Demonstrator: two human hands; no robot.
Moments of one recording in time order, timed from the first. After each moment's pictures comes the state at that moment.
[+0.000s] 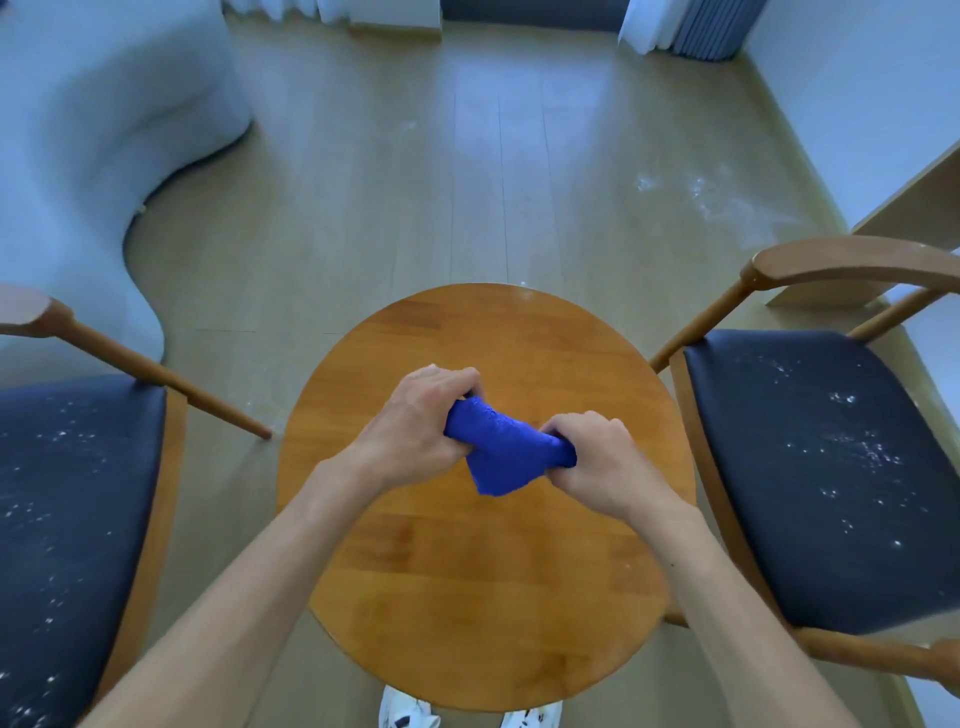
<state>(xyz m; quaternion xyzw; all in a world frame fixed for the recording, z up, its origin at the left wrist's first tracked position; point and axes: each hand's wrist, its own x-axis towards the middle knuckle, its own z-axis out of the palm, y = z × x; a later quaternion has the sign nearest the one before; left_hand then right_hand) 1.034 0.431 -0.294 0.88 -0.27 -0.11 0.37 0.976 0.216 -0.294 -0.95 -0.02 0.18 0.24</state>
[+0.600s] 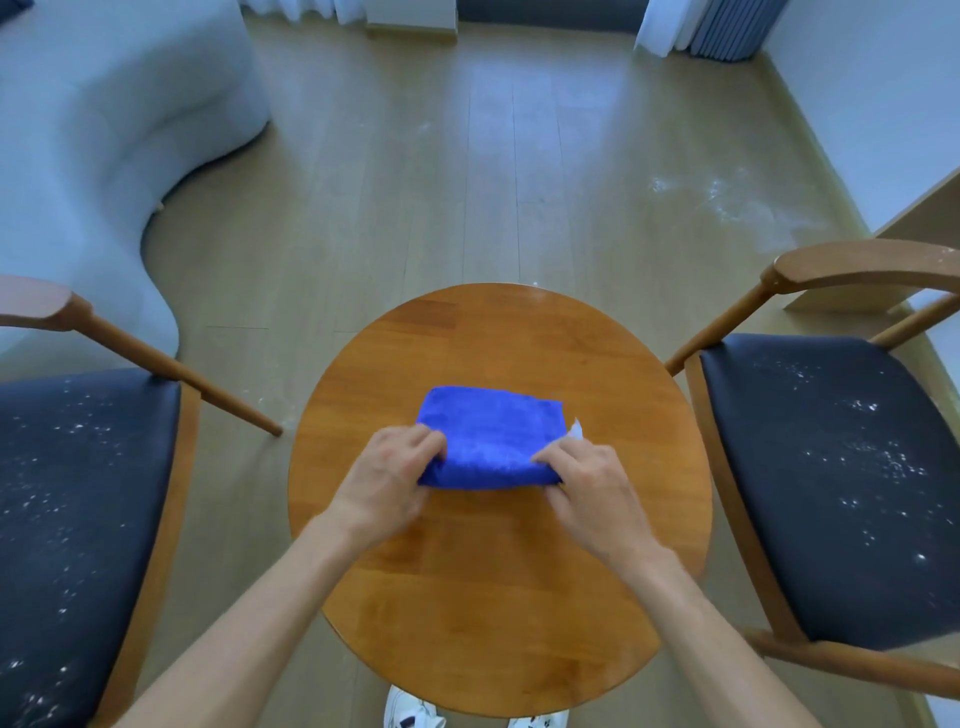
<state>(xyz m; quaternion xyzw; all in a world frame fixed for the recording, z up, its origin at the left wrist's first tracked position) 1.006 0.475 -0.358 0.93 -0.30 -0.04 0.22 0.952 0.234 -0.343 -0.97 -0.08 0.01 0.23</state>
